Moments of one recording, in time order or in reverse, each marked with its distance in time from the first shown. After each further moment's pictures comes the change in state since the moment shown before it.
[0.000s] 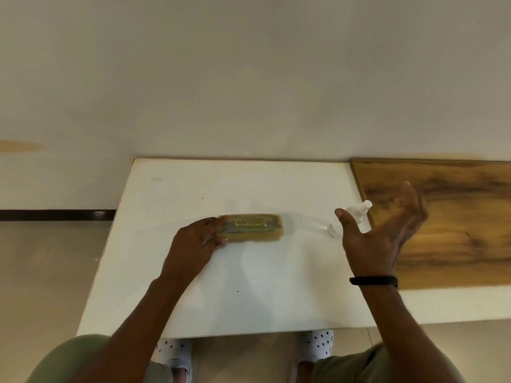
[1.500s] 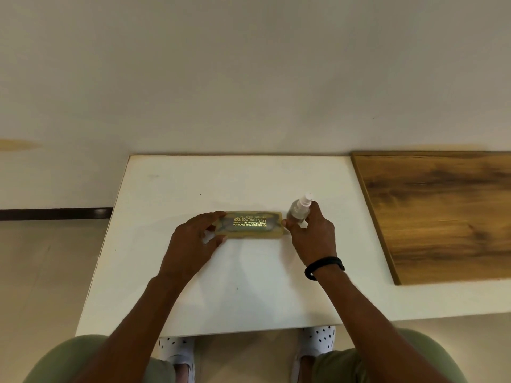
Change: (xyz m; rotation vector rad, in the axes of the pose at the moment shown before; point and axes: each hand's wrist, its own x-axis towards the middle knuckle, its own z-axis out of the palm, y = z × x) left_hand 0.002 0.006 -0.001 0.078 0.013 0.005; right_hand -0.041 -0.001 0.069 0.035 -0.605 0.261
